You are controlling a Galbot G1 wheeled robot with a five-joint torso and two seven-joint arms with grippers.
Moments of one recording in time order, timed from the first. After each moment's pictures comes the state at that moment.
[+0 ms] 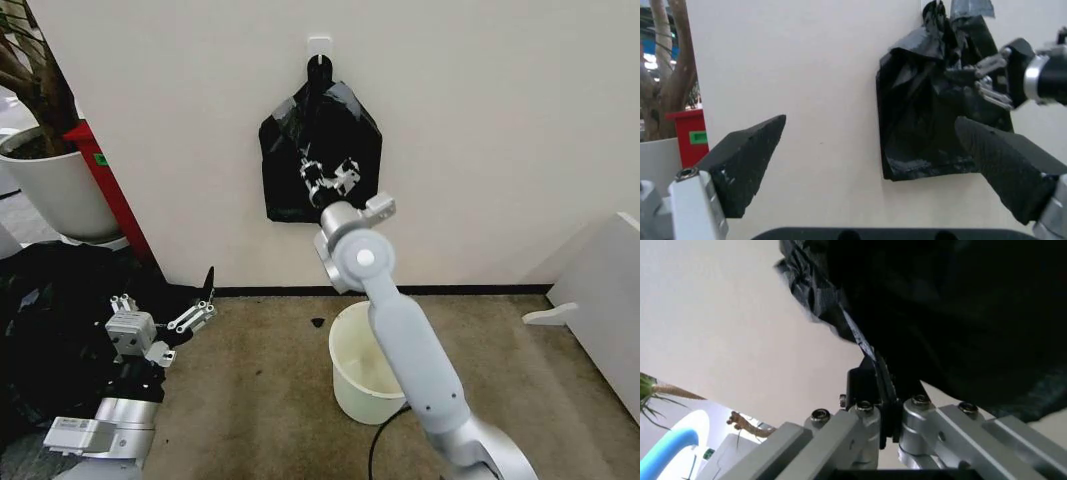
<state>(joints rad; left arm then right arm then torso) 1.77 -1.25 -0.67 -2.45 -0.25 -0.15 -0.07 -0.64 1.57 0.04 1.82 1.34 -0.03 0.50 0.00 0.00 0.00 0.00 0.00</state>
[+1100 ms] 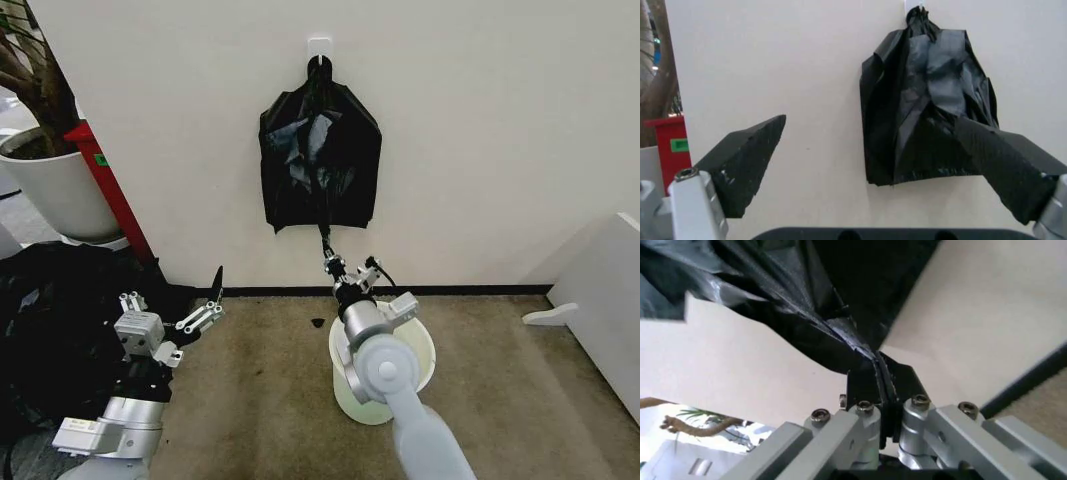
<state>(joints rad) 1.75 -1.24 -0.63 -2.43 -0.23 -0.19 -0.04 -1.14 1.54 0.08 2.03 1.17 -0.02 0.45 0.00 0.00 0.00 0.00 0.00</state>
